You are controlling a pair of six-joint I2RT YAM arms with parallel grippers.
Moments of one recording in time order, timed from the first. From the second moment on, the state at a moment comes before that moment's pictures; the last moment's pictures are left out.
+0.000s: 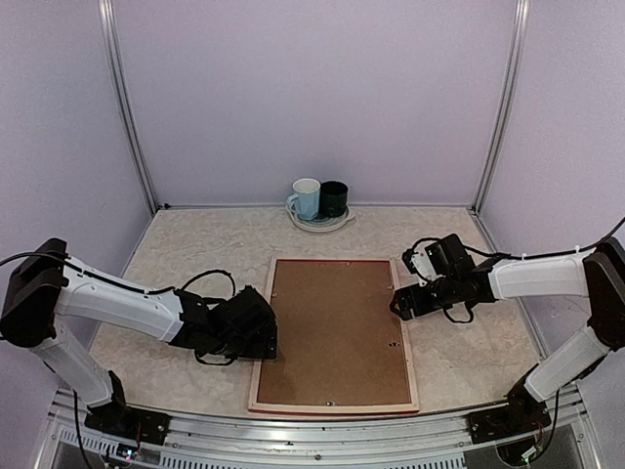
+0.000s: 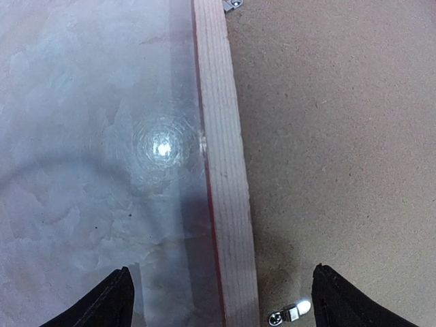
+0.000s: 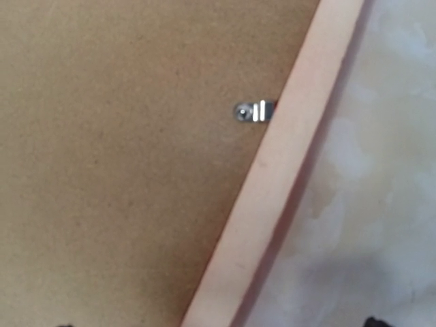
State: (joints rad) left arm -1.07 1.58 0.77 -0.29 -0.38 -0.91; right arm 0.55 1.48 0.73 -0.16 -0.06 0.19
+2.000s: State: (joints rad) left arm -1.12 1.58 0.77 -0.35 -0.35 -0.92; right arm 0.55 1.51 0.72 -0.13 -0.06 0.18
